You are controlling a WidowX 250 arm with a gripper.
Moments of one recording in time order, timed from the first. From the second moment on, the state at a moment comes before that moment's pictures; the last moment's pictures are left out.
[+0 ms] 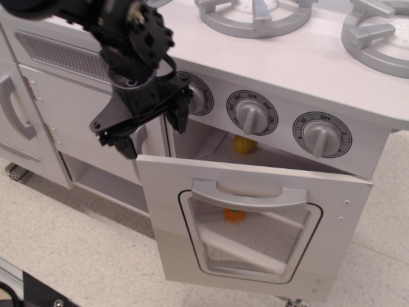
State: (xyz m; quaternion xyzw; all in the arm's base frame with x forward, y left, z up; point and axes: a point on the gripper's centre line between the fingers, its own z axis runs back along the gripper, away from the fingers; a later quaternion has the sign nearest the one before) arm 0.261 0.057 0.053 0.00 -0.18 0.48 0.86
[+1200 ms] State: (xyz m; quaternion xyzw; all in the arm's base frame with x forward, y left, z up) arm 0.248 0.044 -0.005 -0.02 -0.09 0.40 0.91
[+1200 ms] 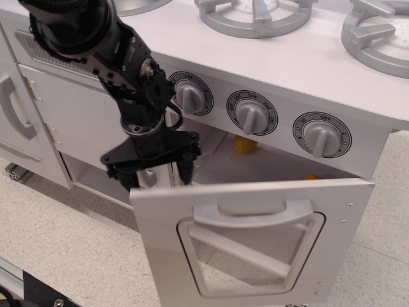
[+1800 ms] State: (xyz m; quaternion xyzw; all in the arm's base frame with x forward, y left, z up) arm 0.231 -0.005 -0.004 -0.08 -0.03 0.39 0.92
